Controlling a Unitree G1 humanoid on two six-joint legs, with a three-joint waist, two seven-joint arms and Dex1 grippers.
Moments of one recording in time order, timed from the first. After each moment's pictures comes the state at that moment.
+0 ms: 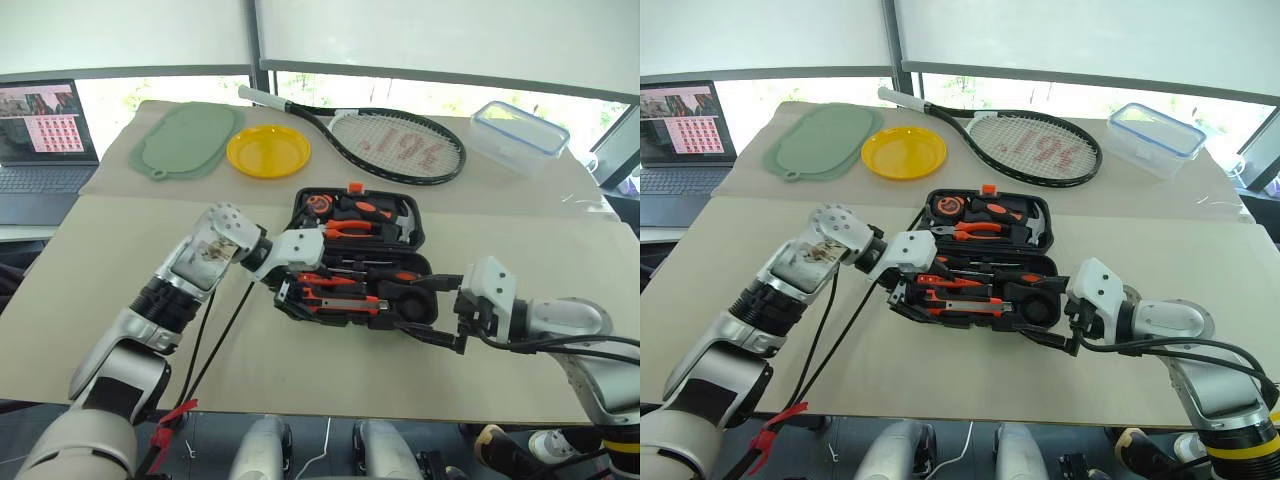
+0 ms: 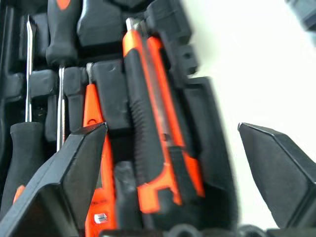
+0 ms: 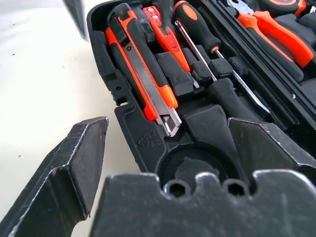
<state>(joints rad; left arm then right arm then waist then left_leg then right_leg) -0.86 0.59 -0.44 0.17 -0.10 0.35 -1.52 -0.10 -0.83 -0.05 -0.40 0.42 0.44 0.95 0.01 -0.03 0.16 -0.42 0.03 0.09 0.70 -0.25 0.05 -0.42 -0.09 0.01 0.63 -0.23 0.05</state>
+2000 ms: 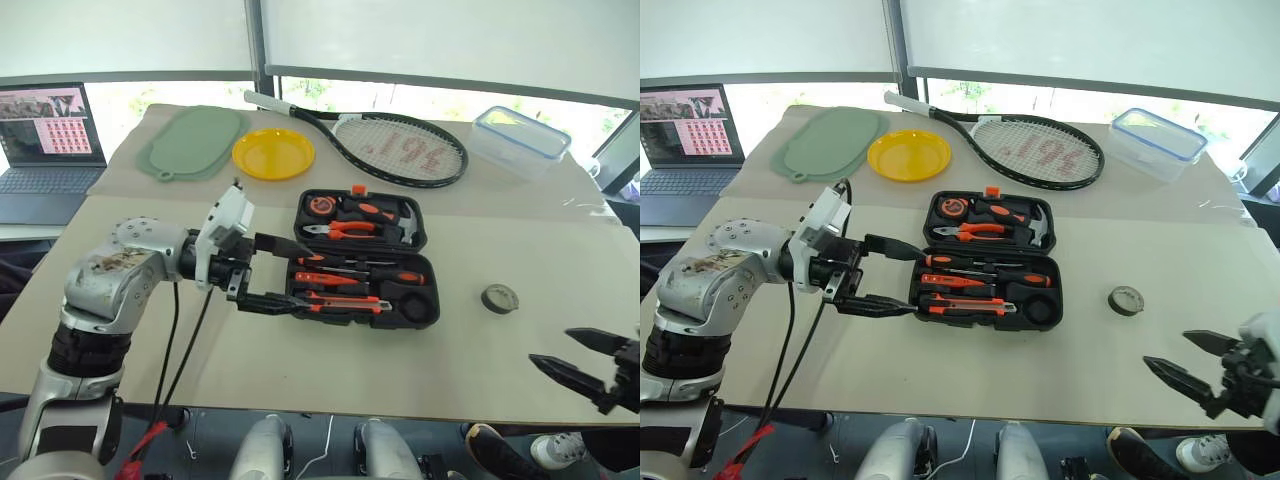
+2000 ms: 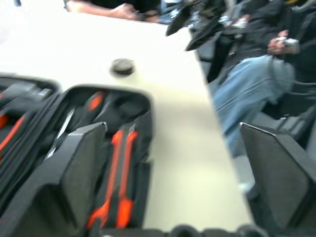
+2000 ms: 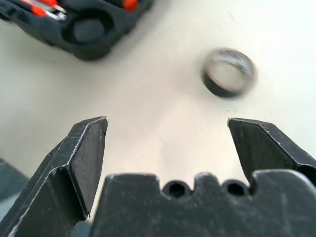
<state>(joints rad) -0.60 0.71 -0.04 -0.28 -0.63 0.73 -1.34 0.52 -0.89 -0.82 -0.41 0.57 0.66 1.01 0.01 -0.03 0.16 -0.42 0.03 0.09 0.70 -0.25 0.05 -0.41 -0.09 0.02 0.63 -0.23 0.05</state>
